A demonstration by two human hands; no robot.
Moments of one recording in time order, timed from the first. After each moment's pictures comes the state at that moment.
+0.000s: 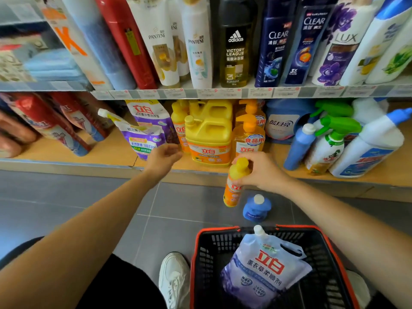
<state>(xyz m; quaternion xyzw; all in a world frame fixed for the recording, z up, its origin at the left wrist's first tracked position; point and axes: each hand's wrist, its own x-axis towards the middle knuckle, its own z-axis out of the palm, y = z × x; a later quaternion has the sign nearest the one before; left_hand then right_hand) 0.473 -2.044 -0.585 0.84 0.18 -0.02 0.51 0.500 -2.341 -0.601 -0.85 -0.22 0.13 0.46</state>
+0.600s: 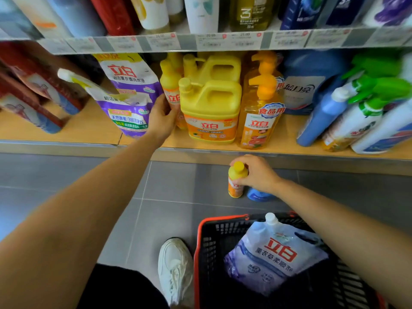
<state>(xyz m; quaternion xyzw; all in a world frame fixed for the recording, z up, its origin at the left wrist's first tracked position) 0.569 -2.022 -0.662 0.83 0.14 0.07 0.53 0.505 -2.316 -0.726 -0.88 -0.16 0.20 0.39</state>
